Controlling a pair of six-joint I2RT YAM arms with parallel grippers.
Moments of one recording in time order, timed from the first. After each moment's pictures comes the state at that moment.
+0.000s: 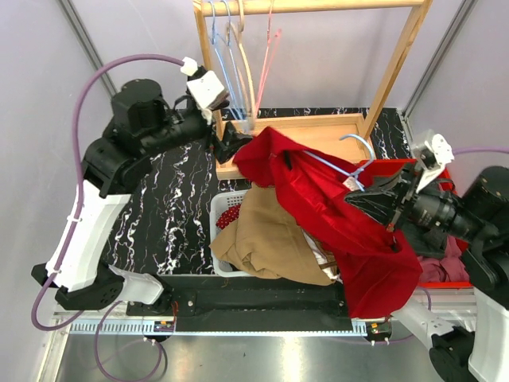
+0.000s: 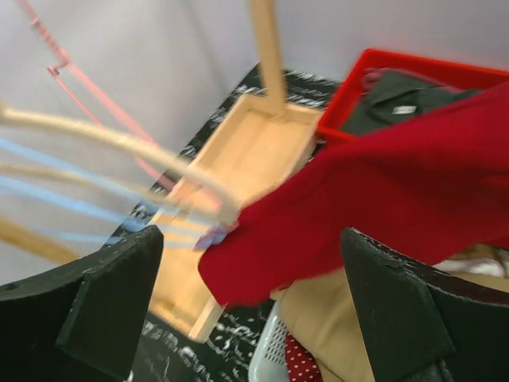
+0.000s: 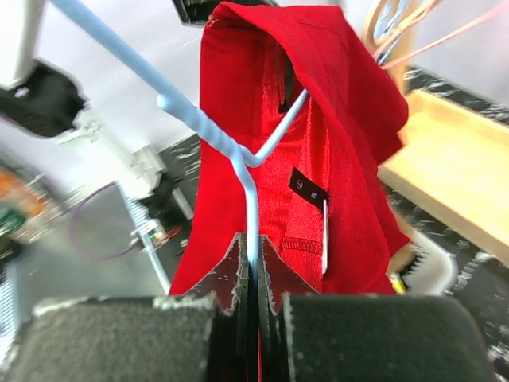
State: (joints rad) left arm -0.64 1.35 2.01 -0.82 0.29 0.25; right arm 0.33 0.84 1.75 -1.02 -0.68 0.15
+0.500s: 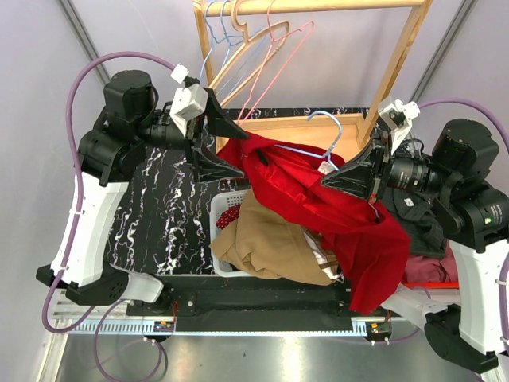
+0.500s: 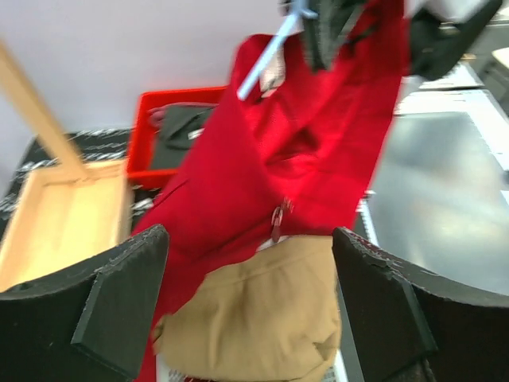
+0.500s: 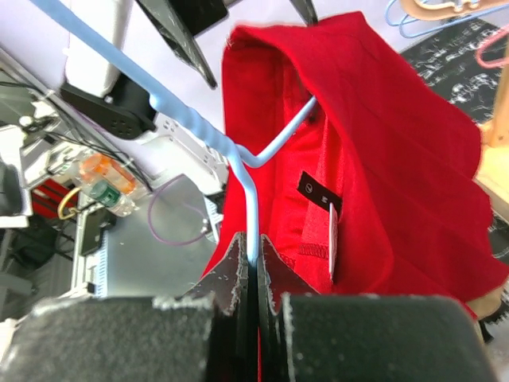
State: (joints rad) left arm -0.46 1.38 2.04 -0.89 1.15 0.23; right arm 0.33 1.03 1.78 -0.89 -0.95 0.26
